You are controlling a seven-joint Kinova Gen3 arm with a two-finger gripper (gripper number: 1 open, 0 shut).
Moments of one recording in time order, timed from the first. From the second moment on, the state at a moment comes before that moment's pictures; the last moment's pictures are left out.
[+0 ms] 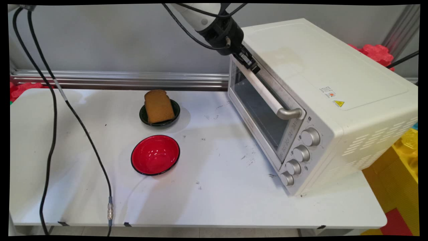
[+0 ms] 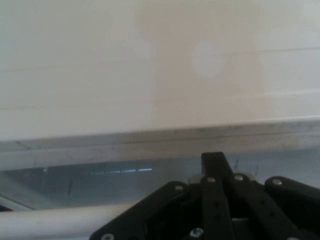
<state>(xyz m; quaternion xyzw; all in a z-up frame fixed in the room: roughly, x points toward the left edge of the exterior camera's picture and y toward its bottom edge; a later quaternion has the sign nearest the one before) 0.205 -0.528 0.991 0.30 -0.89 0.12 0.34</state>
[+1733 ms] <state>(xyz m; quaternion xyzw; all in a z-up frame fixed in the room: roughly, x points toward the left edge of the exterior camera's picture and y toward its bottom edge) 0.271 -0.485 0.935 0.27 -0.92 0.10 0.28</state>
